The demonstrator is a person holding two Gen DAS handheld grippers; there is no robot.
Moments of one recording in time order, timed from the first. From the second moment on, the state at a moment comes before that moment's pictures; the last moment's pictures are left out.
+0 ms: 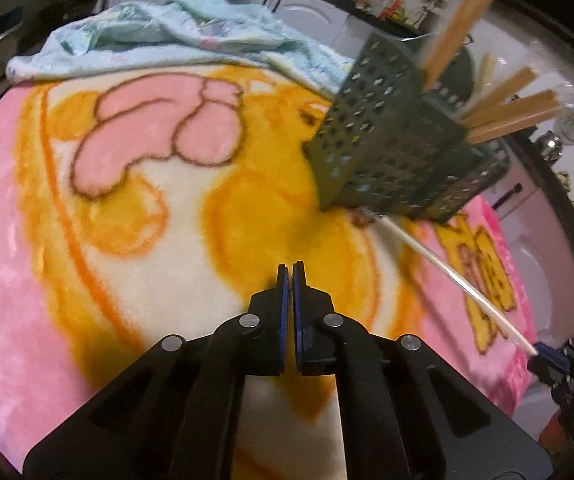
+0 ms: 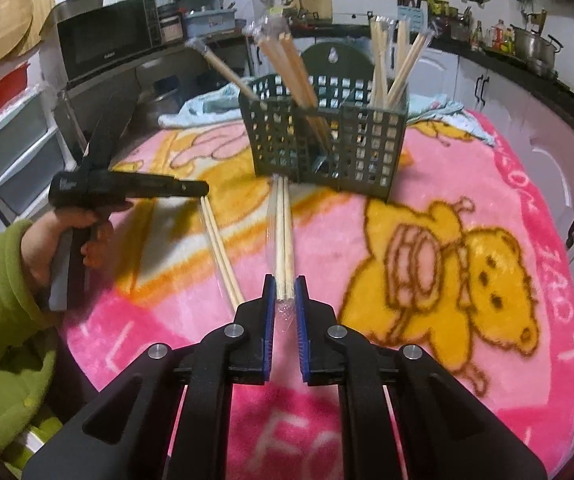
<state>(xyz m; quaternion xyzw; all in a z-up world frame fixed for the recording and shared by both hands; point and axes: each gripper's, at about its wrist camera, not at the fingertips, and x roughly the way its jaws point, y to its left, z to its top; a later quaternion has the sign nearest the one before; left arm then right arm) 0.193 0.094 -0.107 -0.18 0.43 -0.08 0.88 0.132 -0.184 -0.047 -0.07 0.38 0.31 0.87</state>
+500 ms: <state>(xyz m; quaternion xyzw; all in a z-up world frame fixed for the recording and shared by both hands) 0.160 0.046 -0.013 -0.15 0.33 -0.18 0.91 0.114 -0.199 -0.003 -0.06 0.32 0.29 0.90</state>
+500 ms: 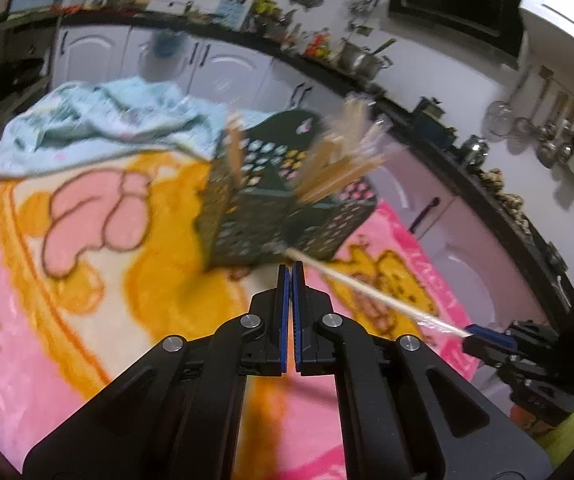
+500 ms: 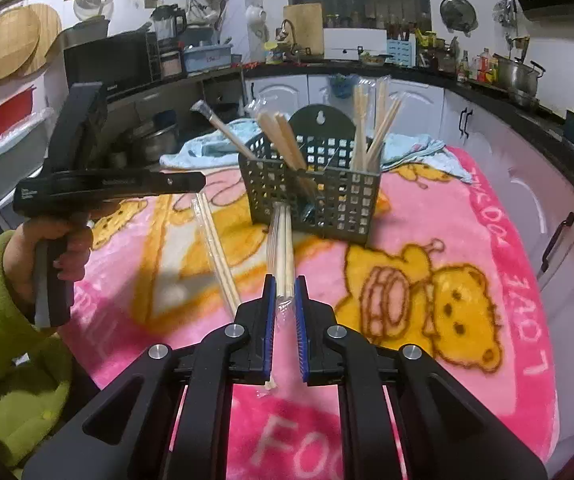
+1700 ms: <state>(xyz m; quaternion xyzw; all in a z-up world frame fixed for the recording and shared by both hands) 0.153 -0.012 0.147 -0.10 0.18 -0.24 0.95 0.115 -0.223 0.084 -0.07 0.25 0.27 0.93</state>
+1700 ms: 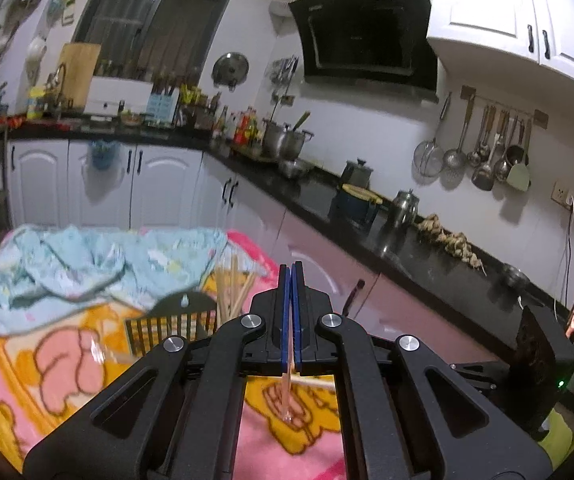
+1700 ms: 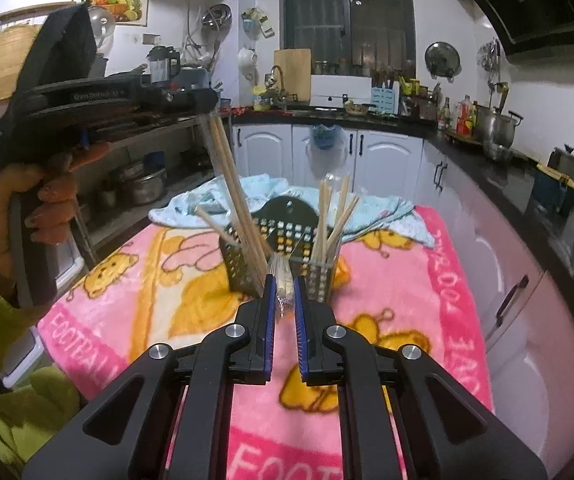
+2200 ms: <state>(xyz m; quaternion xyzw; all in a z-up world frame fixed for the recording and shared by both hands) 0.189 -0.007 0.206 -0.09 0.13 -0.21 0.96 0.152 -0.216 0.141 -0.08 0.21 0.25 0.94</state>
